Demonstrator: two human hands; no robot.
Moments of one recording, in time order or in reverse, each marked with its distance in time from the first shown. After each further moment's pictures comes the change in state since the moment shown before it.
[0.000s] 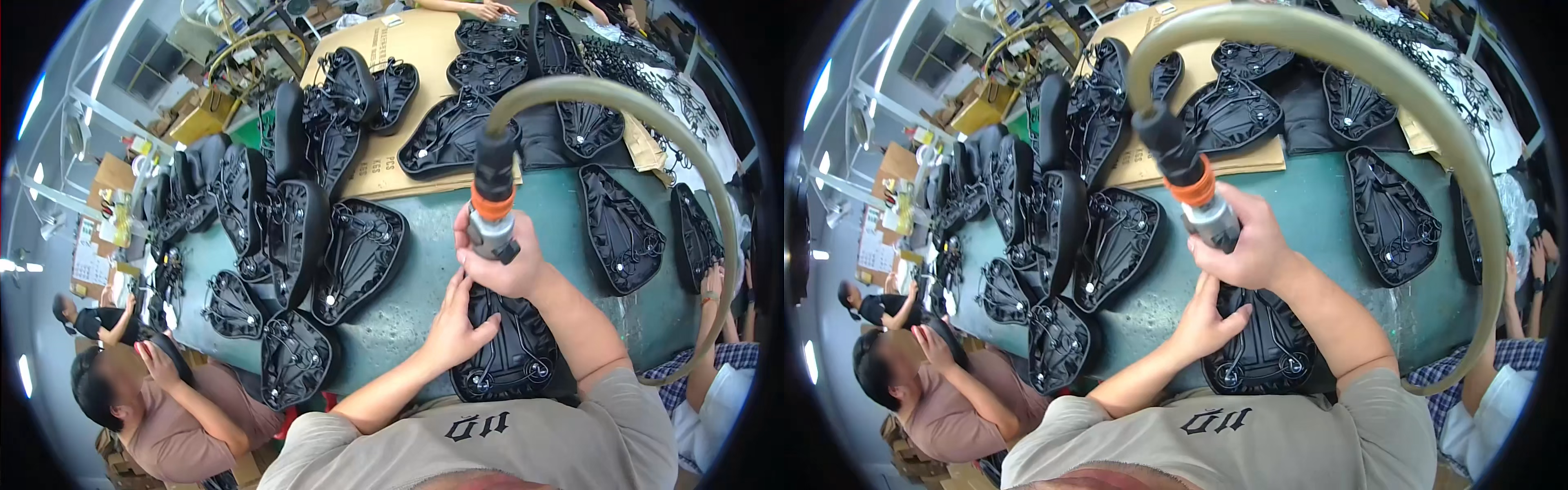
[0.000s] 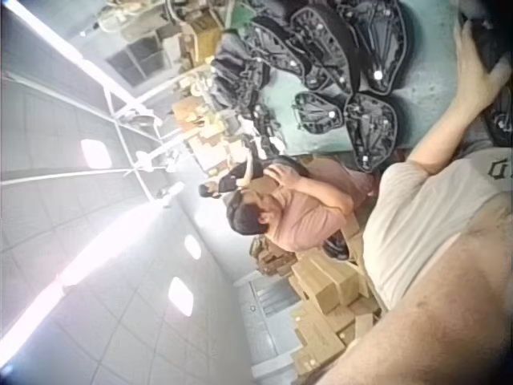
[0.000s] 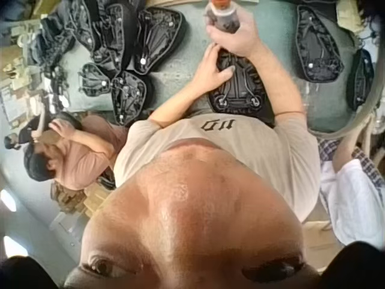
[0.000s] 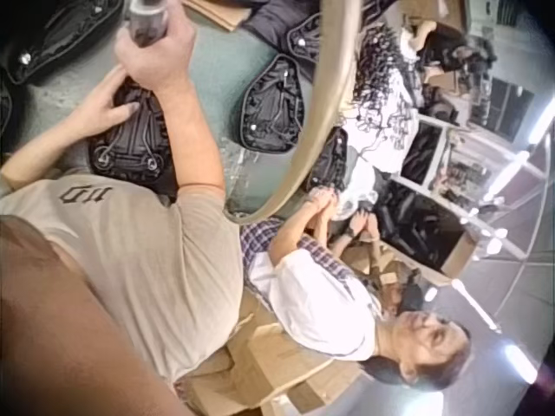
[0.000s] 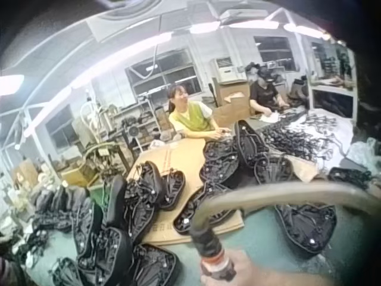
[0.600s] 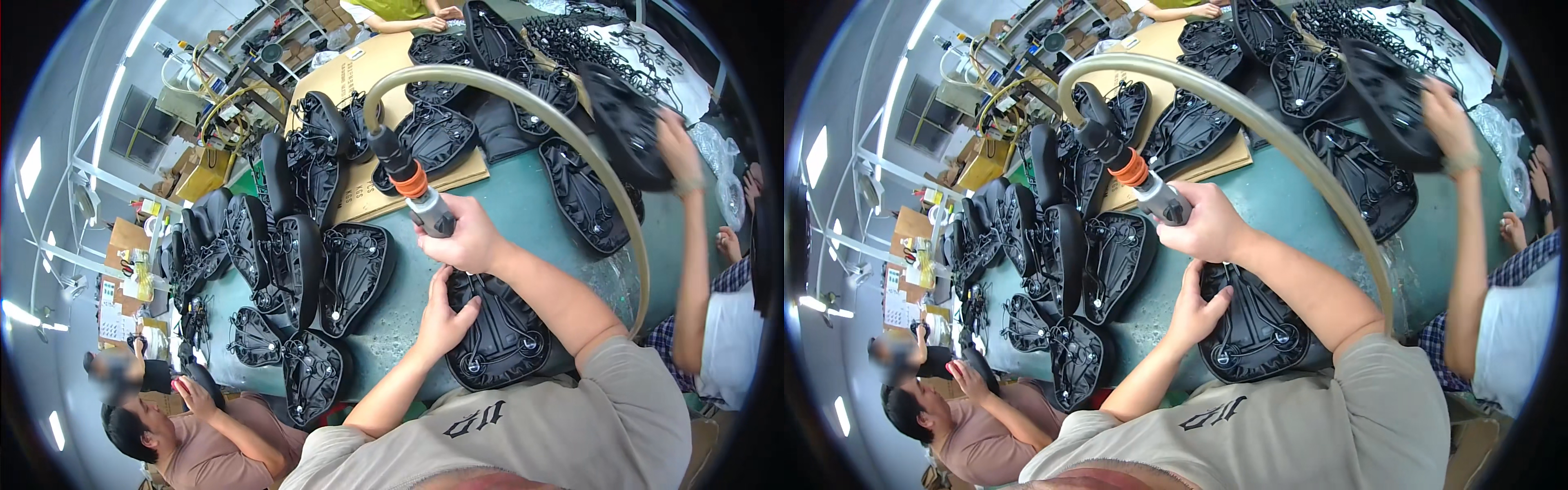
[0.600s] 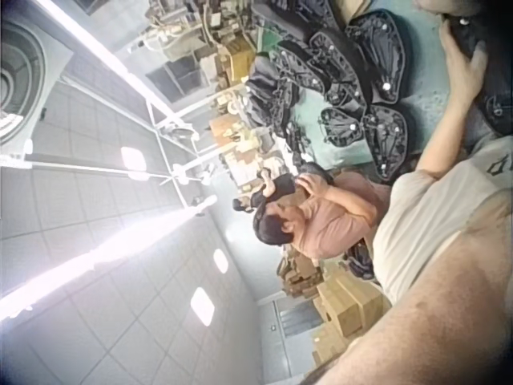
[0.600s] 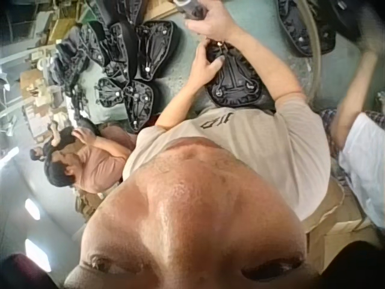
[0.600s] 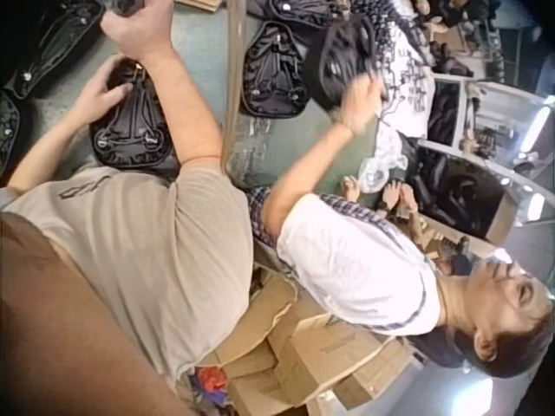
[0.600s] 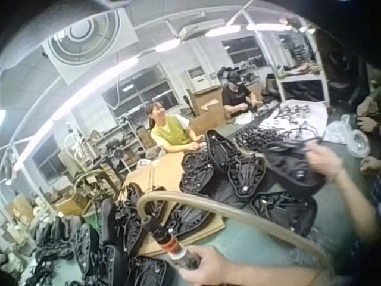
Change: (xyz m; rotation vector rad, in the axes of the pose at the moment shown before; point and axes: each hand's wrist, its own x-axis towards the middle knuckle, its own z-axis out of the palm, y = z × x) left_hand -0.004 -0.003 0.009 -0.066 0.061 0.010; right_hand -0.005 0.001 -0.006 -0.103 0.073 -0.069
